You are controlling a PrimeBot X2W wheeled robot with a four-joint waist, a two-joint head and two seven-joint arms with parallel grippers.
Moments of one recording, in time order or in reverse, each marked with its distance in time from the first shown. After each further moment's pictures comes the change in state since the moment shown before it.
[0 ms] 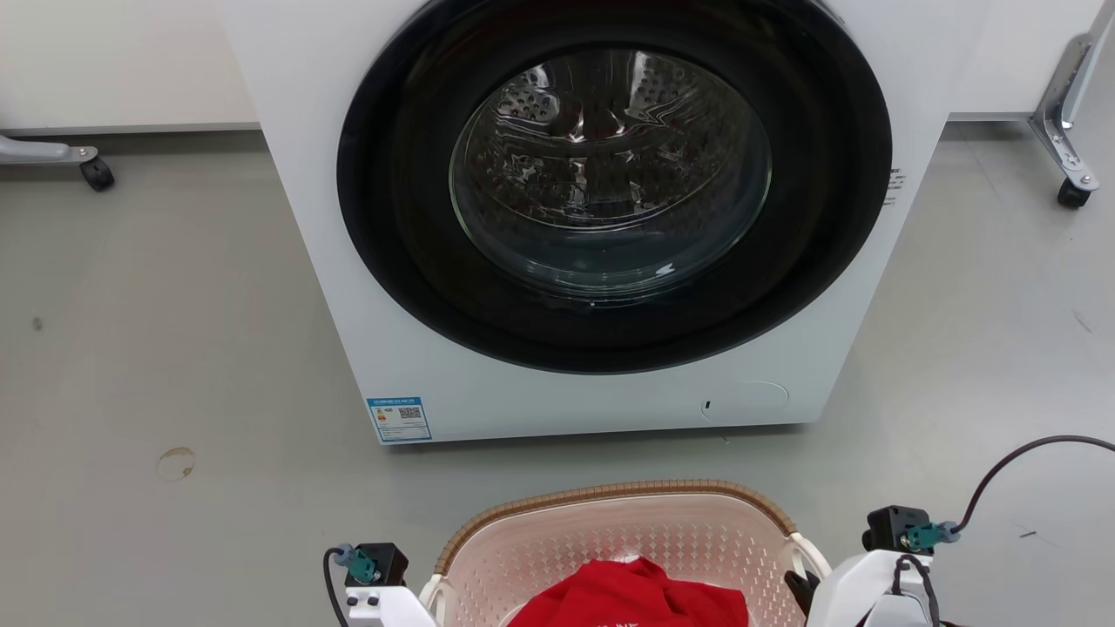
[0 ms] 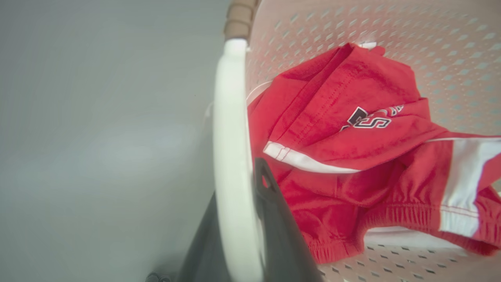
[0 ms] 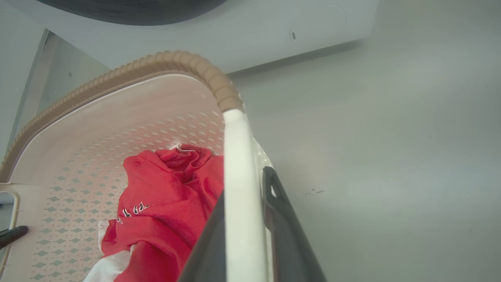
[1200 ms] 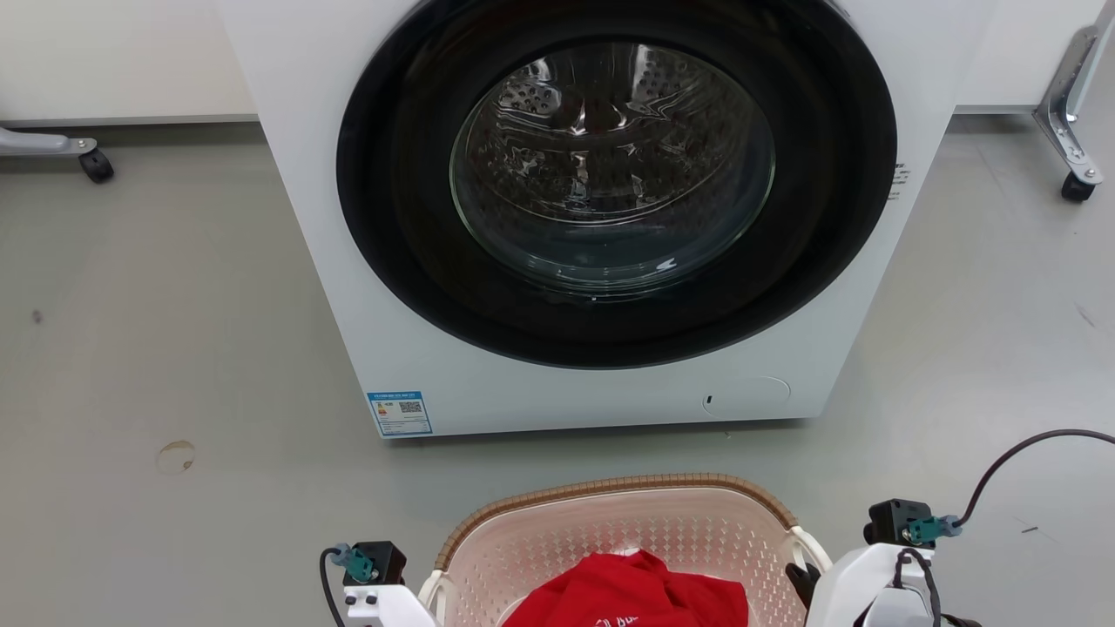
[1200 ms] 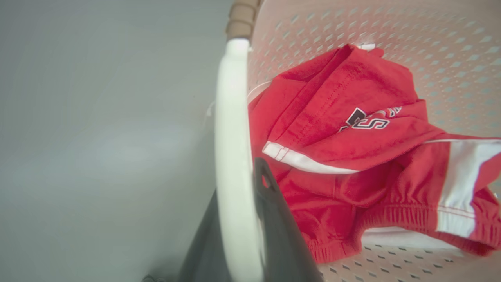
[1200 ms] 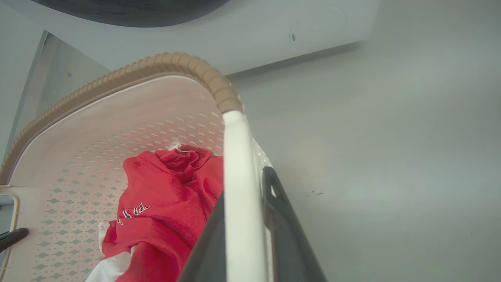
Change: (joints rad) left arm -0.002 0.002 -0.021 0.001 -0.035 0.000 -0.019; right arm -0.010 -0.001 -0.012 0.002 -0.012 0.000 -0.001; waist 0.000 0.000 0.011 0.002
